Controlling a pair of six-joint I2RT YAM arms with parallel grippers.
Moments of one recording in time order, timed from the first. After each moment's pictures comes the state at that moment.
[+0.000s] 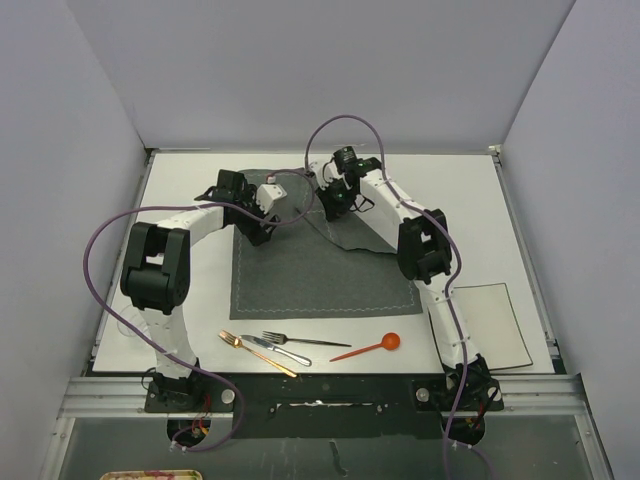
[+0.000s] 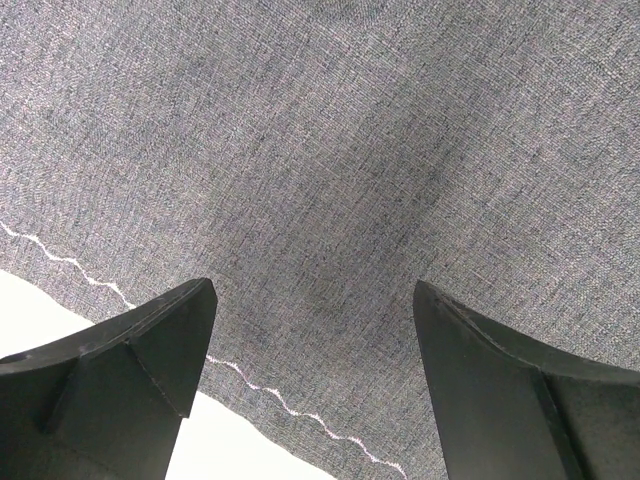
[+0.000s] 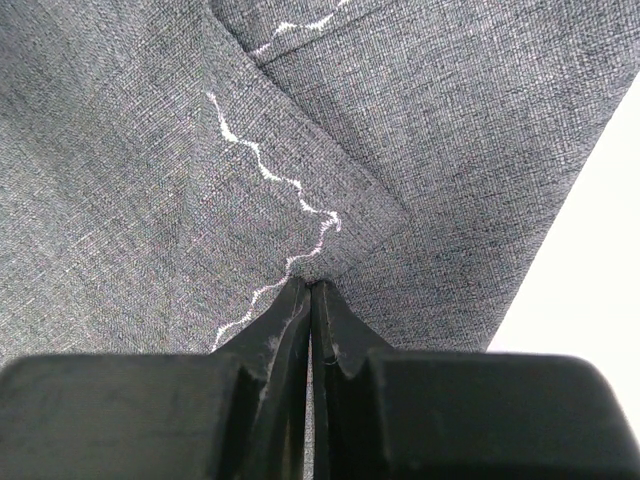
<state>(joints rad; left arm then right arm) -0.22 1.94 1.30 -0.32 0.37 0.63 0.45 2.57 2.34 -0.90 -0.38 -0.44</state>
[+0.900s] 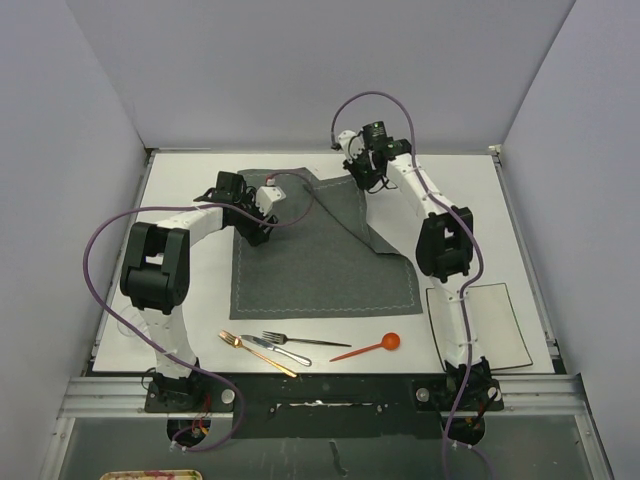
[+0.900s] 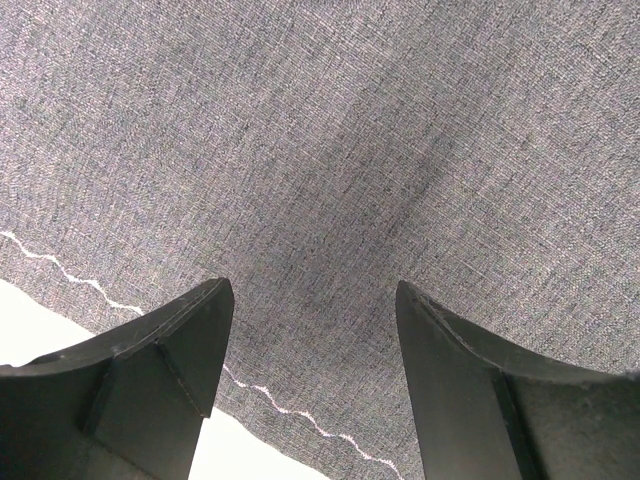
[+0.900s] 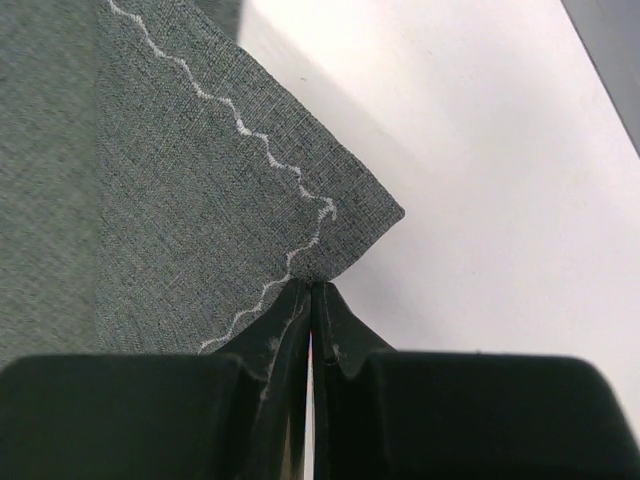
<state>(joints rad) -0.21 1.94 1.29 -0.32 0.39 0.64 0.35 2.44 2.34 -0.86 -0.14 -0.53</state>
